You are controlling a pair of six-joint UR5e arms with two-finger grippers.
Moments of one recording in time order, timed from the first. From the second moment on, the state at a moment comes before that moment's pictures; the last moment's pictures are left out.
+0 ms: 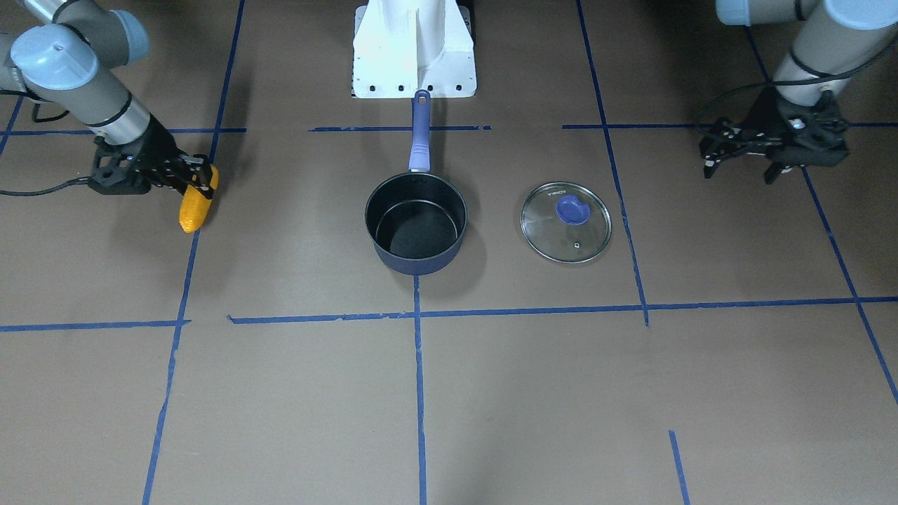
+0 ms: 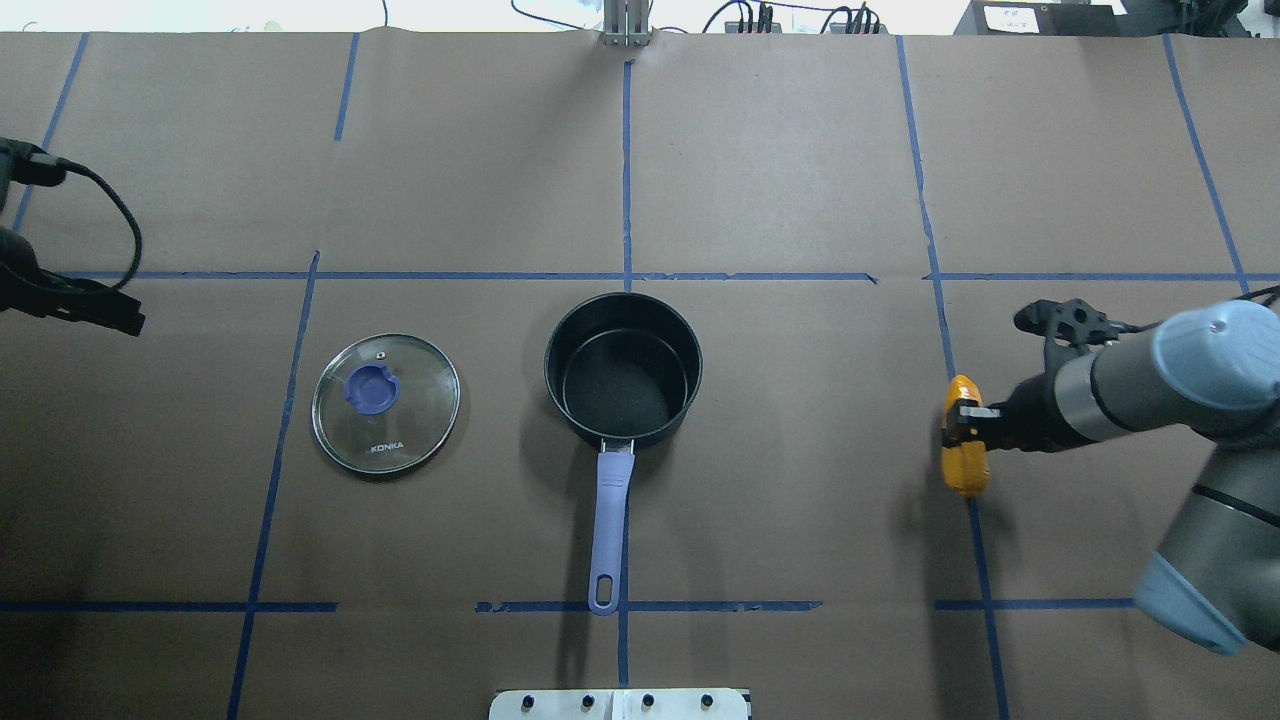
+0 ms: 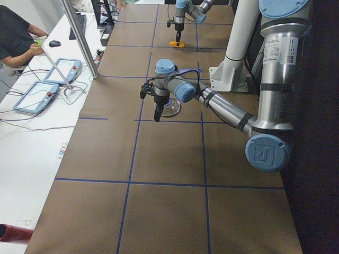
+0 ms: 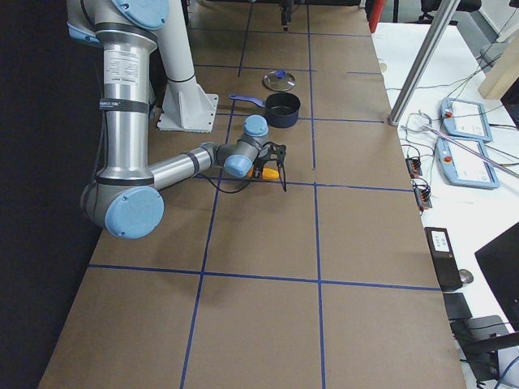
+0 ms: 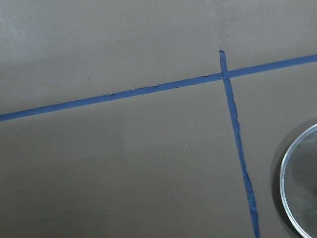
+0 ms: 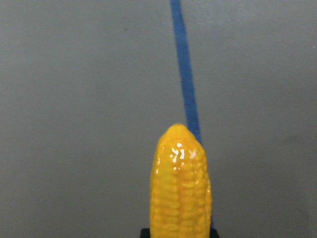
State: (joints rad) left arm -1.03 -1.58 -2.06 -1.67 -2.13 -0.59; right arm 0.65 -1.55 1.87 -1.02 2.03 1.33
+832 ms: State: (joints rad) left arm -1.10 -1.58 -2.03 -1.67 -2.20 -0.52; right arm 0.53 -0.92 1.77 -1.43 1.95 1.65
